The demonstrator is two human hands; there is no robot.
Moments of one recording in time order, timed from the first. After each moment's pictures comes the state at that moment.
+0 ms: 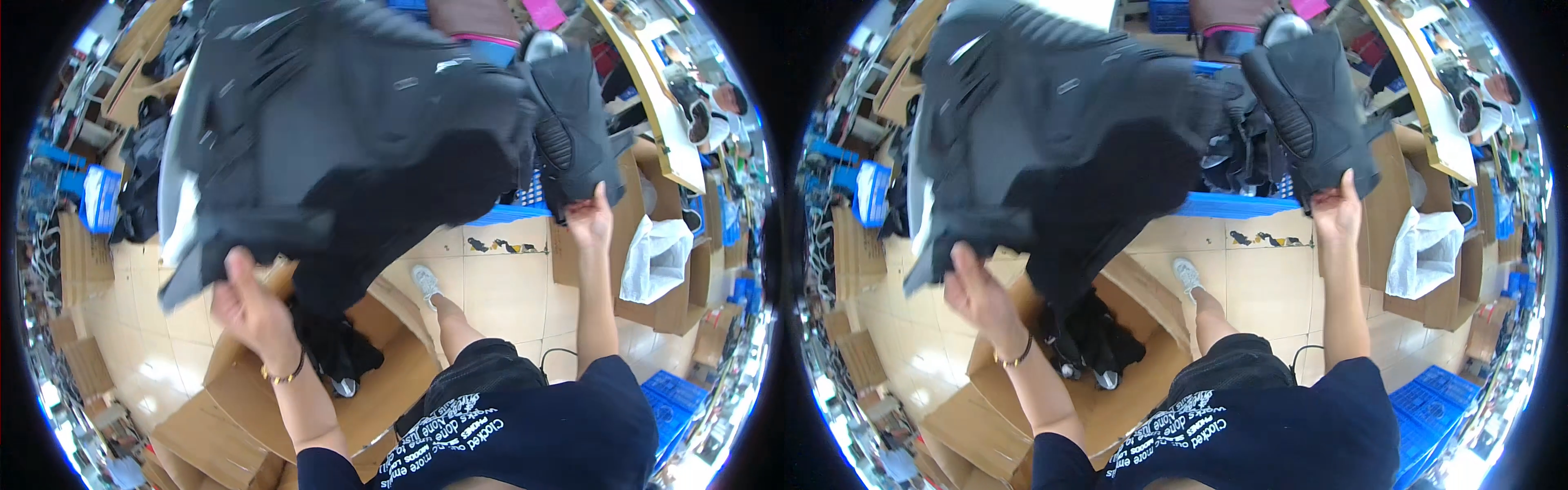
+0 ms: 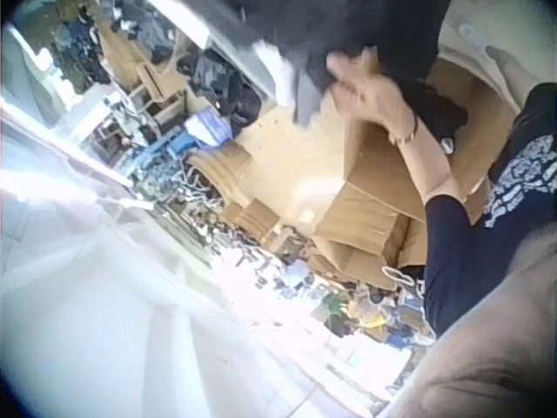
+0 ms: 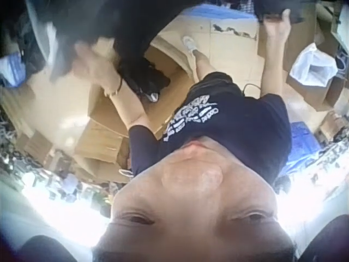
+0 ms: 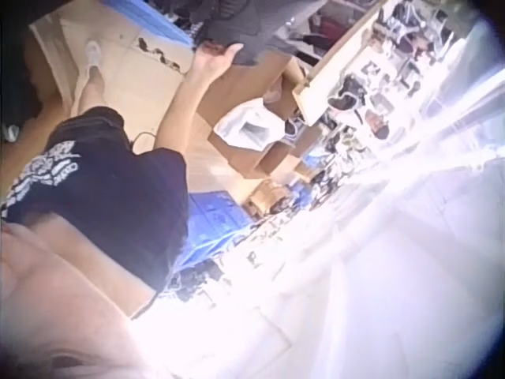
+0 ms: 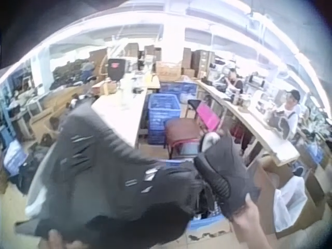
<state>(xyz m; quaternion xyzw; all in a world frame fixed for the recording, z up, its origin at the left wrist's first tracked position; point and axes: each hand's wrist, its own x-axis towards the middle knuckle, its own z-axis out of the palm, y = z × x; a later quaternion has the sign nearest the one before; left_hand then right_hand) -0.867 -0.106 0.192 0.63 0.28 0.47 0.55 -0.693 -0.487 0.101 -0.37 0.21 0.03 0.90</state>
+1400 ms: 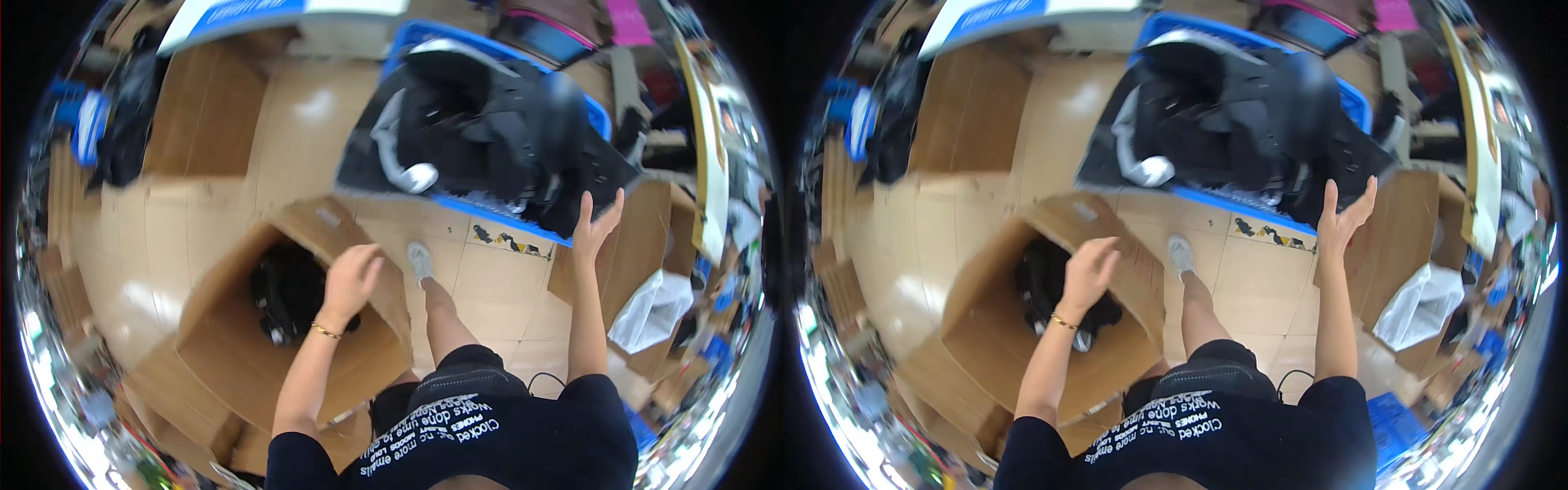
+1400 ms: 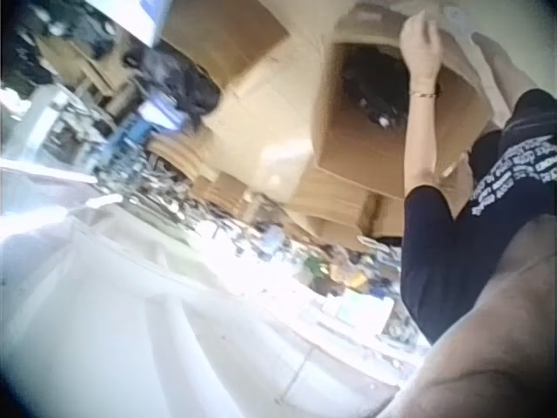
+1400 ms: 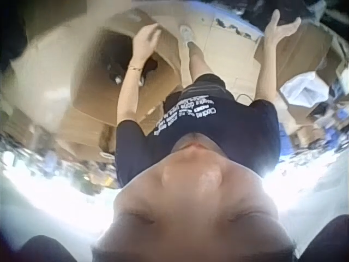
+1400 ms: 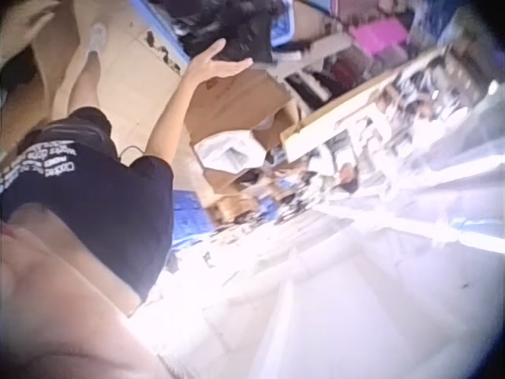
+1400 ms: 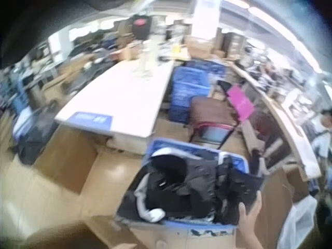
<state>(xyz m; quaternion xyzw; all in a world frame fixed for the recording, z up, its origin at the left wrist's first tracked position) -0.848 -0.123 -0.027 0.89 0.14 0.04 0.44 -0.626 -0.431 -0.001 -0.93 -0.06 -0.21 0.28</state>
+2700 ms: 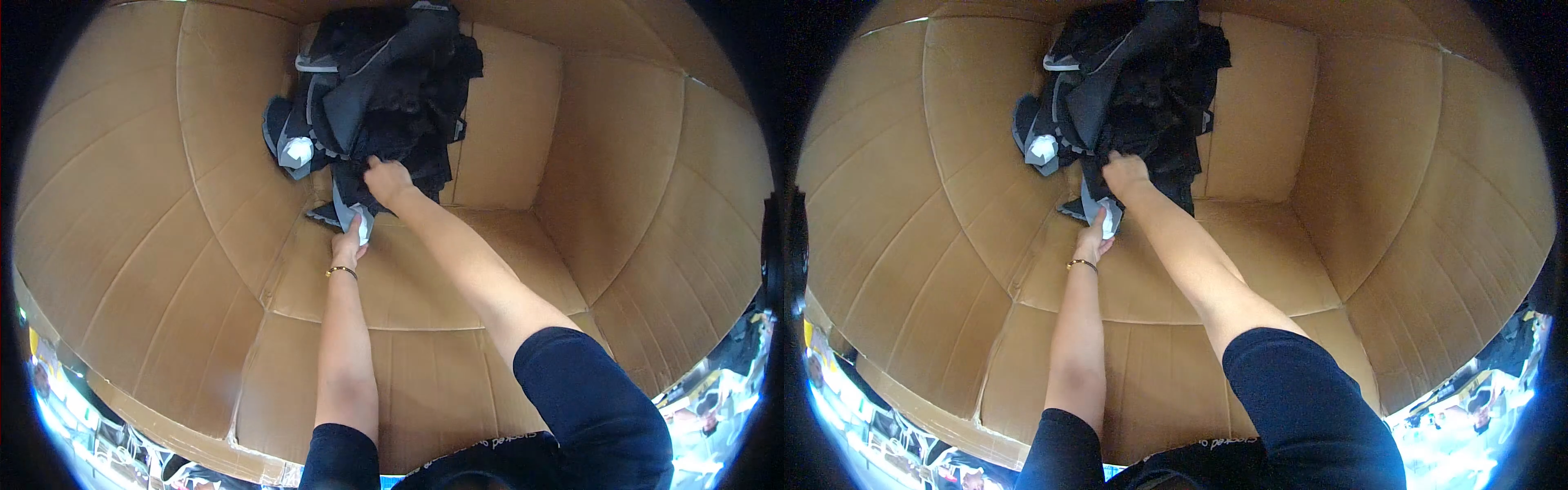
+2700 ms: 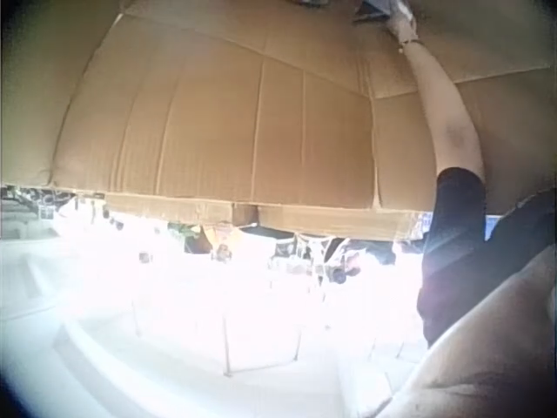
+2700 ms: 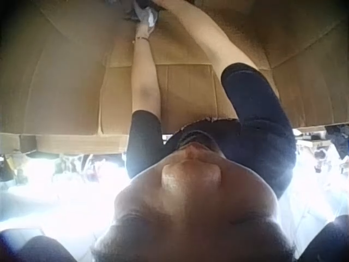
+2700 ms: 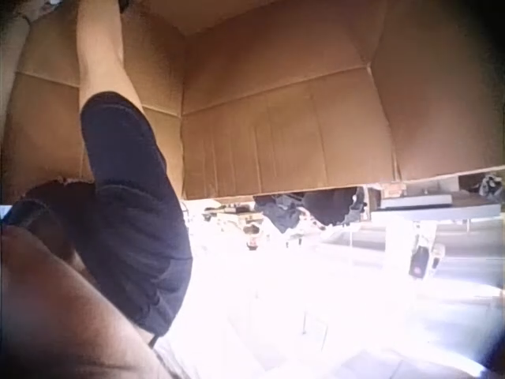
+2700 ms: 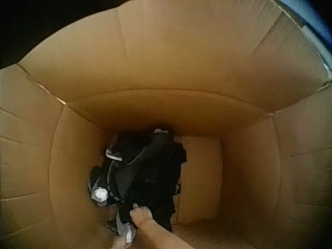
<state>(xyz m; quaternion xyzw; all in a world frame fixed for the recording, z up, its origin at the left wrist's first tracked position) -1.428 -0.097 -0.525 0.00 0.83 -0.06 0.55 -1.277 -0.018 -0.510 -0.57 -0.69 0.43 -0.13</state>
